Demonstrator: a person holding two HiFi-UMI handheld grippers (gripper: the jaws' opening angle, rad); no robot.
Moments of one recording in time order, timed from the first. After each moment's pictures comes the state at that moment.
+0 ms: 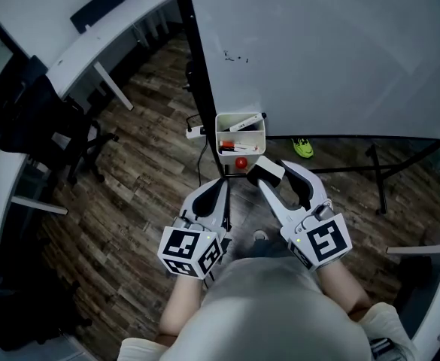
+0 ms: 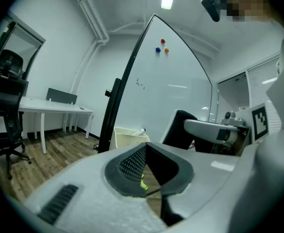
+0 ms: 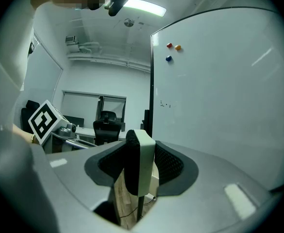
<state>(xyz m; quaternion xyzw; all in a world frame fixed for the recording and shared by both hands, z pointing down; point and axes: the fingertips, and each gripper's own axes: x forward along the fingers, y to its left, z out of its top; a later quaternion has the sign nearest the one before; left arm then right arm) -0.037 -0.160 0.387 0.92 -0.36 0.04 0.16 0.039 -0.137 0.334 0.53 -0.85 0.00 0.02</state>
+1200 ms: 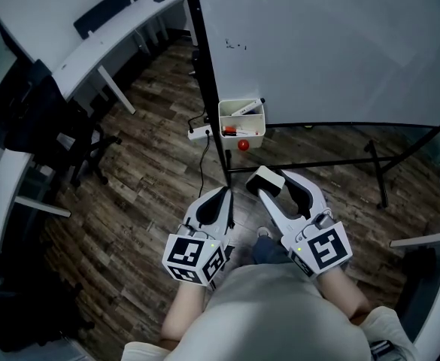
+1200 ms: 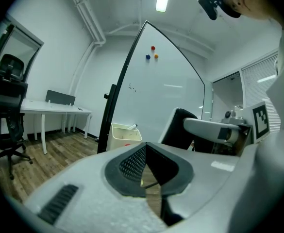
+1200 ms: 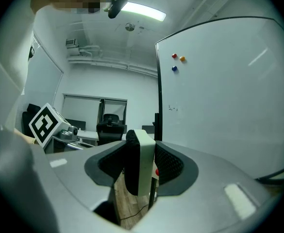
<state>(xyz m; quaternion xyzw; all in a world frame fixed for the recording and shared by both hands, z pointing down) -0.061 -0.091 0.389 0.93 -0.34 0.04 0.15 0.008 -0.066 0.332 0.53 -0.85 0.00 0.00</state>
